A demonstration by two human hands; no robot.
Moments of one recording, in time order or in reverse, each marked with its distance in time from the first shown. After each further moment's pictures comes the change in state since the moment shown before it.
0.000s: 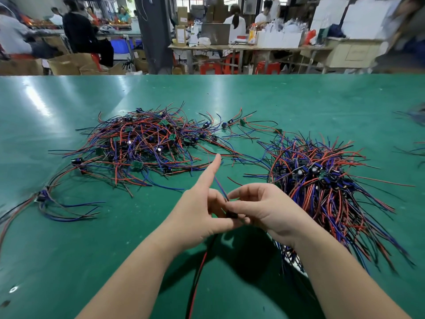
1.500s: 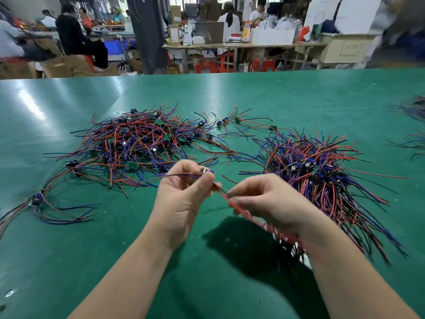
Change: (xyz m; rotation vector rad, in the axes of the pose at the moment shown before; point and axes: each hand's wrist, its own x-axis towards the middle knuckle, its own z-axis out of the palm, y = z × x) left_hand 0.004 0.016 0.006 -0.941 0.301 0.074; right_hand -0.006 -0.011 -0.015 -0.092 -0.083 -0.106
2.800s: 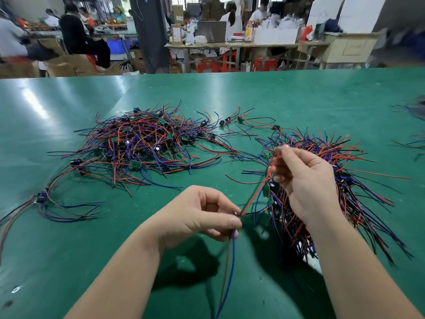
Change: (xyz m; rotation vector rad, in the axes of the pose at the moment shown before) left_hand -0.006 0.011 -0.012 0.561 -0.383 -0.473; right_hand 0.004 -0.006 -0.020 0.400 0.636 -0.272
